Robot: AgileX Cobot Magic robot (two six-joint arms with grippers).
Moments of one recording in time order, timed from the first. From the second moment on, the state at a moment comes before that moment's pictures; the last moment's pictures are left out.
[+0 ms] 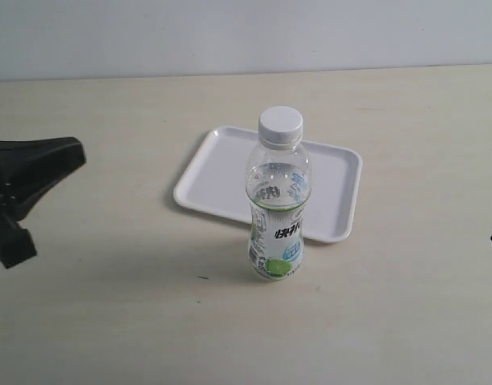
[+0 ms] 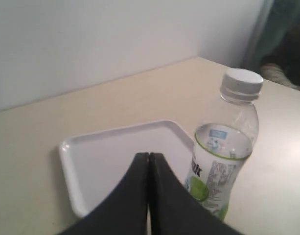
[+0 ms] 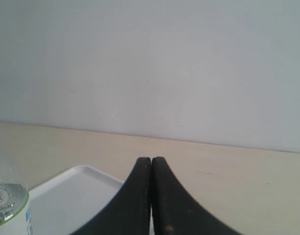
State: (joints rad) left arm -0.16 1.10 -0.26 1.00 -0.85 -0.75; right arm -0.09 0.71 -0.01 -0.45 -0.65 0.40
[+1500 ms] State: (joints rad) left arm -0.43 2.06 -0.68 1.09 -1.15 -0.29; right arm -0.09 0.71 -0.01 -0.45 -0.62 0.40
